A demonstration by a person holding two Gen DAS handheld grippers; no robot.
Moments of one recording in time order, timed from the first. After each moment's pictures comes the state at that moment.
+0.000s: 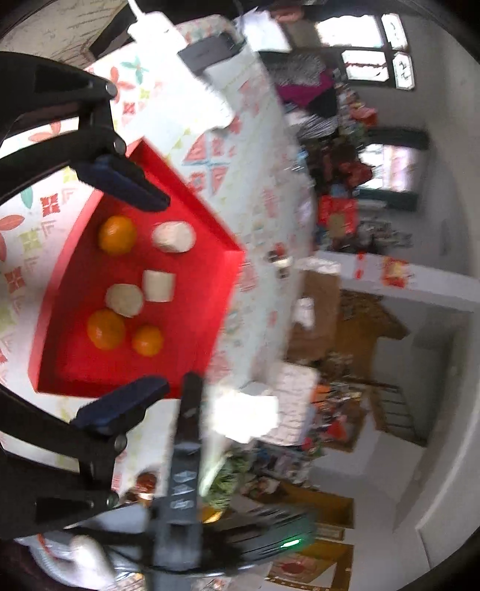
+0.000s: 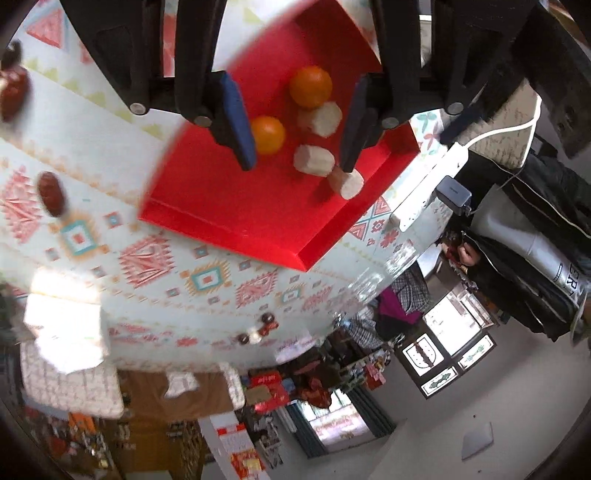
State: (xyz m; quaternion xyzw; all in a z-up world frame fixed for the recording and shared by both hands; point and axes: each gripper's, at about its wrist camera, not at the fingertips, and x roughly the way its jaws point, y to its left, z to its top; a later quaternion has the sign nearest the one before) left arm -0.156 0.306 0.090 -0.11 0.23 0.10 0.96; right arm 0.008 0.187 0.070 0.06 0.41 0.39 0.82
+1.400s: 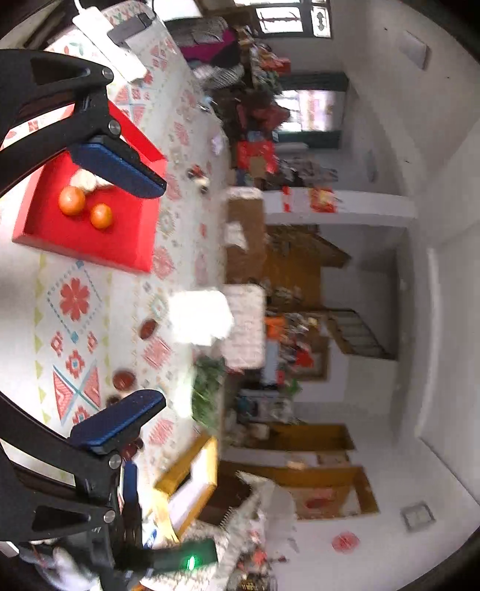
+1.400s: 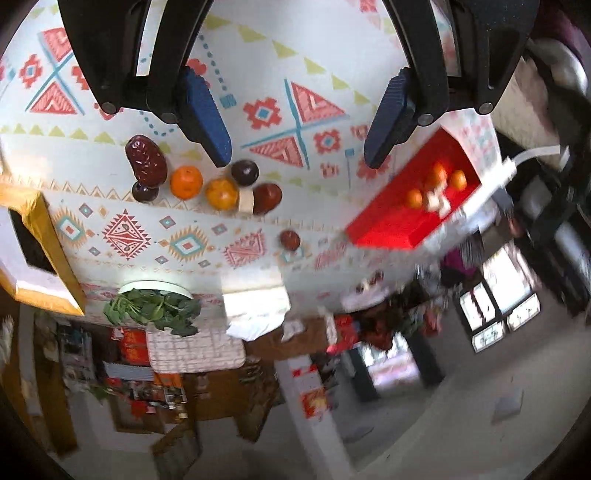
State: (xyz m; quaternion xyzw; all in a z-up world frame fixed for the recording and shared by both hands) left arm -0.187 0.165 0.136 0.00 0.15 0.00 0.99; right arm -0.084 -0.053 0.064 0.05 0.33 0.26 0.91
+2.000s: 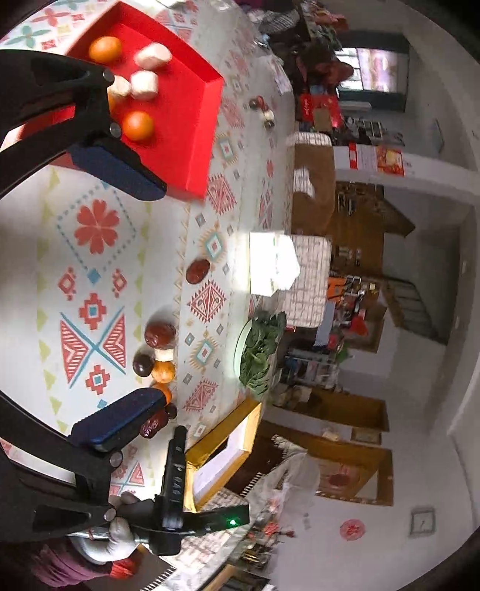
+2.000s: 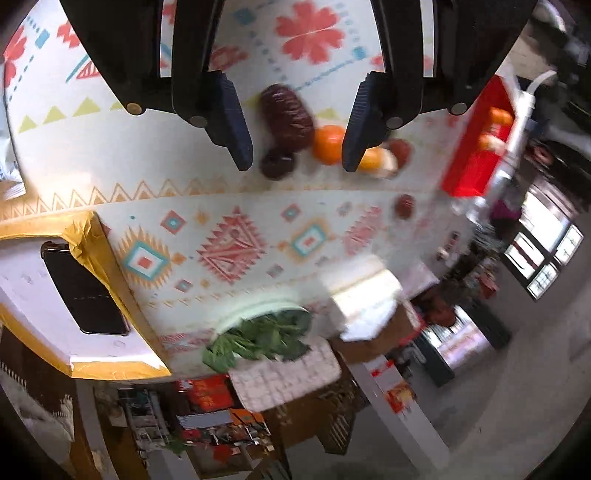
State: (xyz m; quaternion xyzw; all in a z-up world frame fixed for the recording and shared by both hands) left arm -0.109 0.133 0.091 -0.05 0.26 -0.11 0.96; right arm 0.009 -0.157 0.027 0.16 0.40 0.15 0.89
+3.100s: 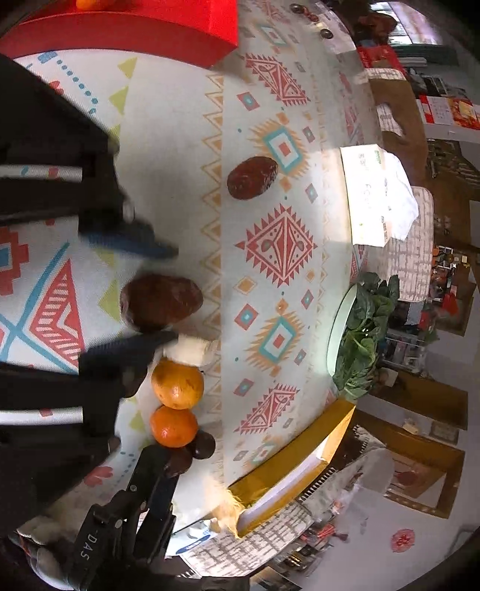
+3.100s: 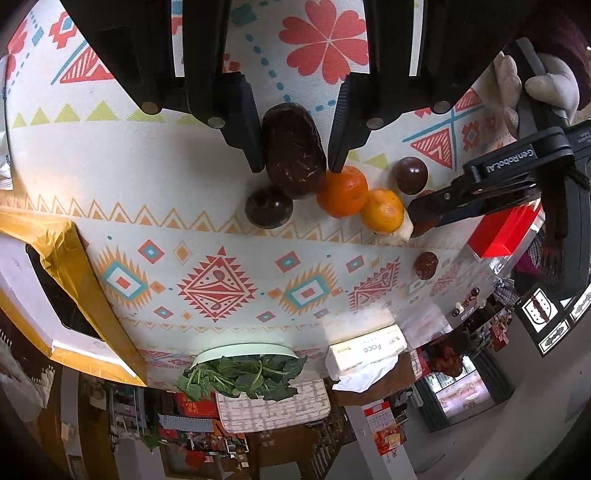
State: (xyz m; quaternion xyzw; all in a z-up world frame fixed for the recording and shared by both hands) left arm 0.030 0.061 0.004 -0.03 0.43 -0.17 0.88; right arm 0.007 -0.126 0.000 0.07 0.44 0.15 0.88
